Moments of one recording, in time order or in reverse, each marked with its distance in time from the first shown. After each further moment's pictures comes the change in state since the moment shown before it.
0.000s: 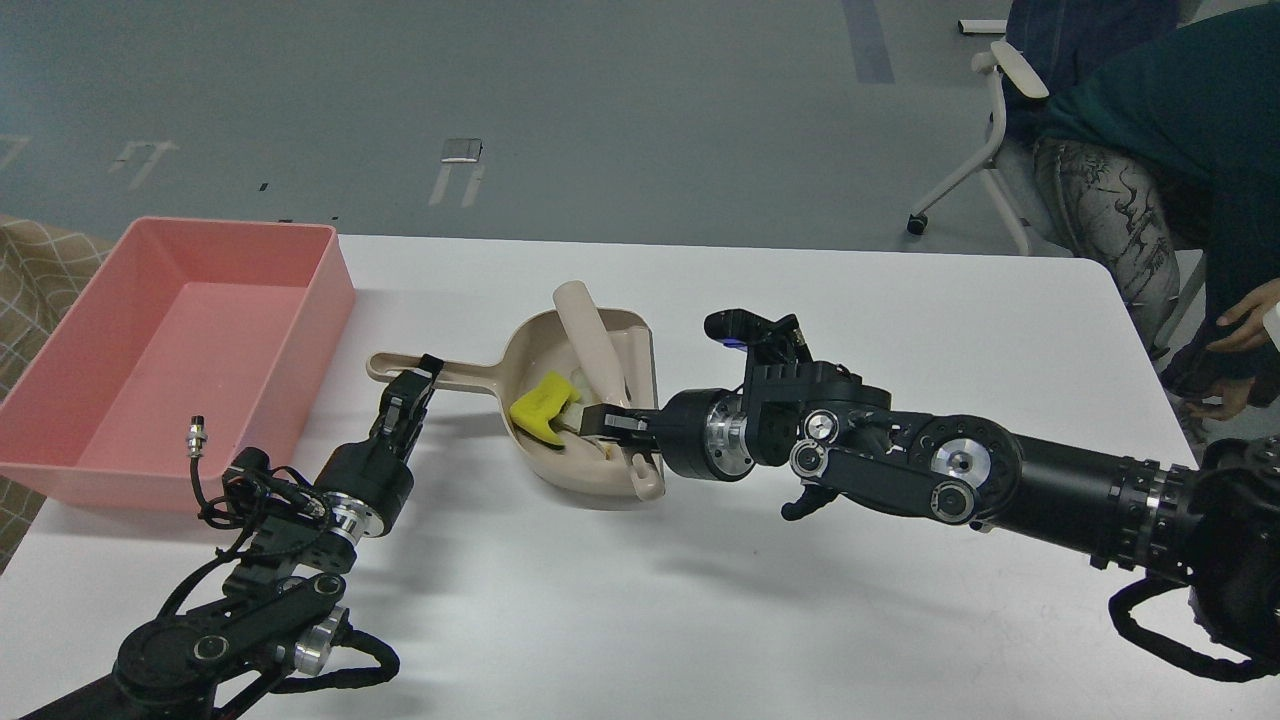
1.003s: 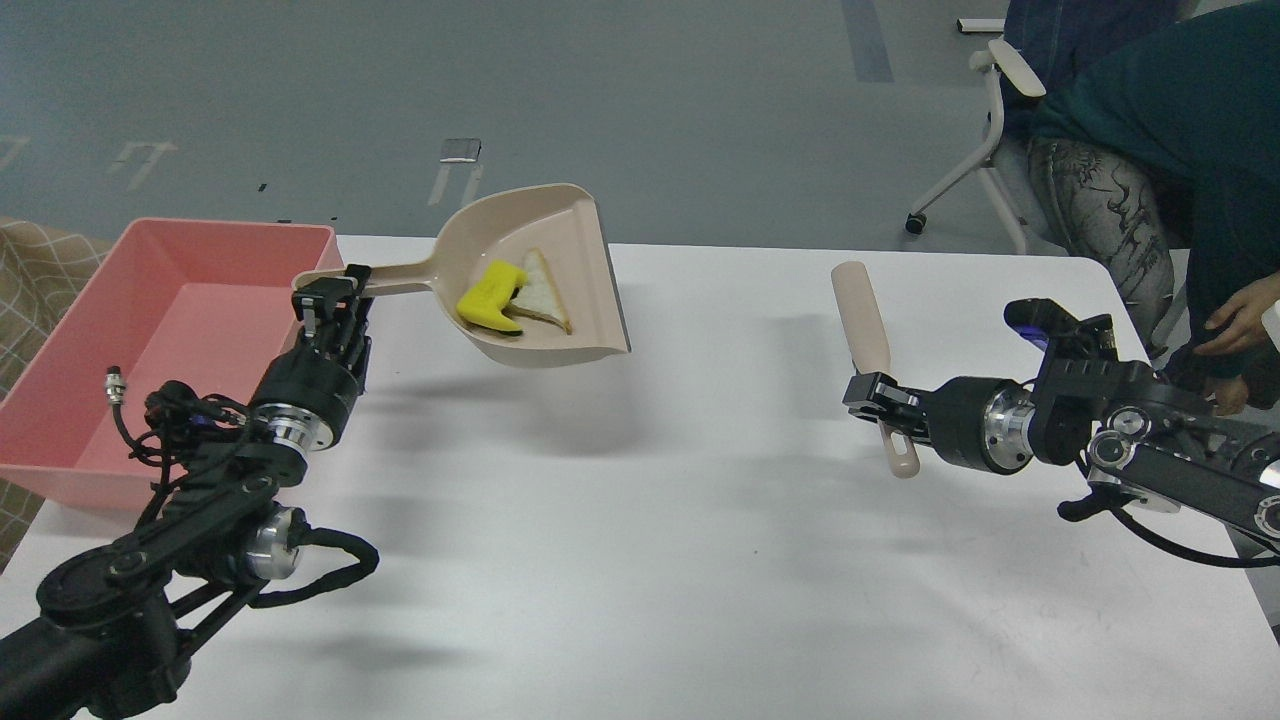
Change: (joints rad) left arm -0.054 0.109 -0.188 -0.131 -0.292 -0.048 0.039; right arm -0.150 -0.571 0.074 0.226 0.027 0.006 0.011
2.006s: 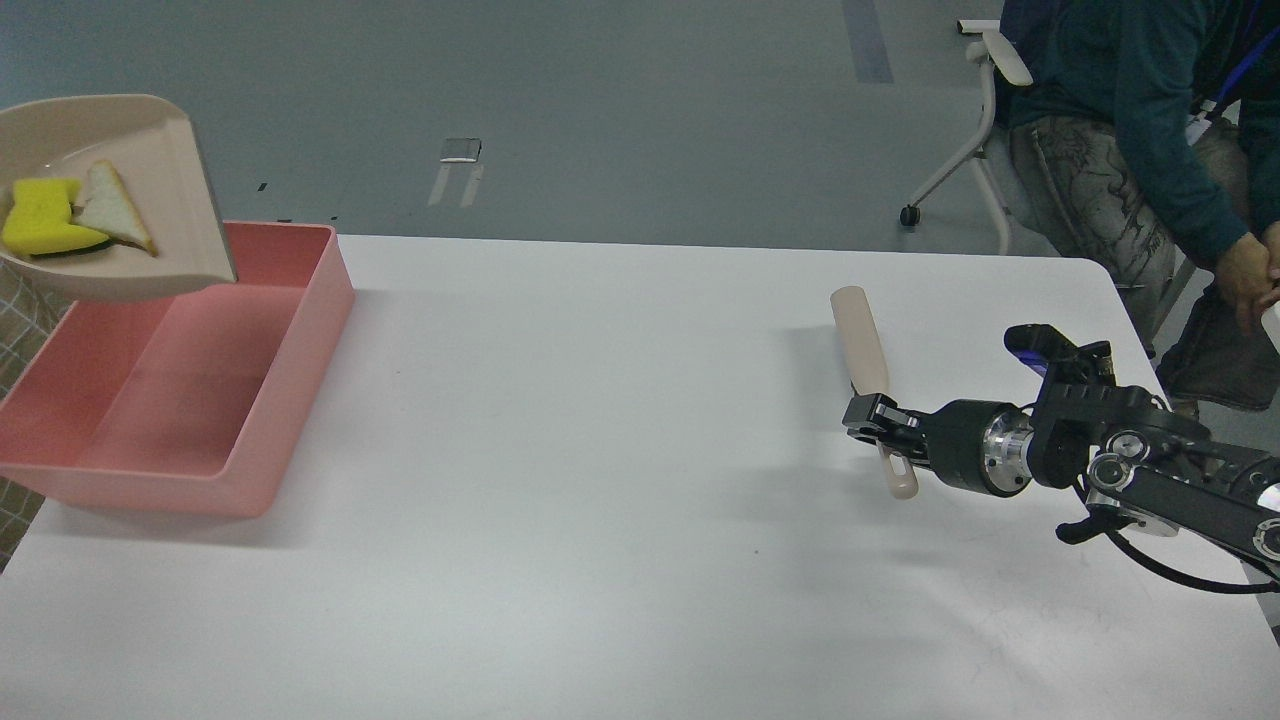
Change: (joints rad) left arm 0.340 0.602 -0.424 0.186 -0.090 -0.311 -0.051; right arm -0.045 0.002 0.019 0.011 -0.004 -0.001 0.000
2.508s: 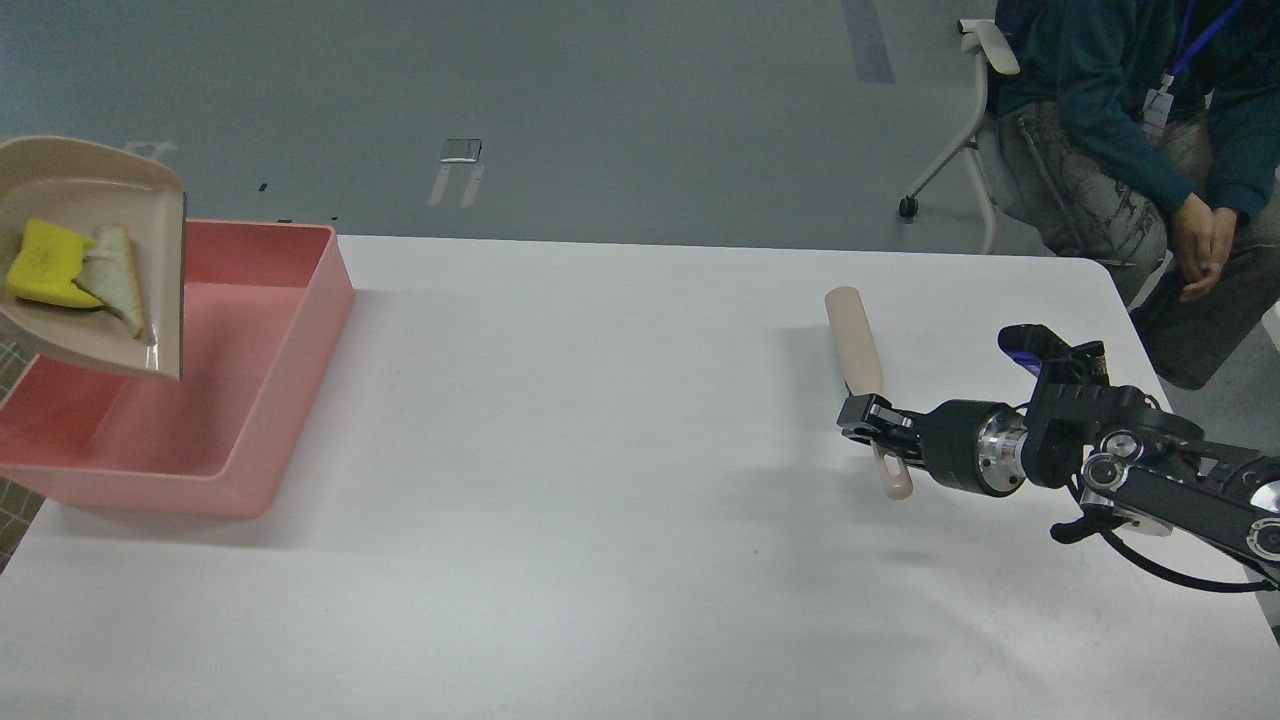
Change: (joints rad) left arm 0.006 0.083 0.005 0.024 0.583 0.161 -0.026; right arm -0.001 0.010 0.000 -0.002 -0.002 0.001 0.000
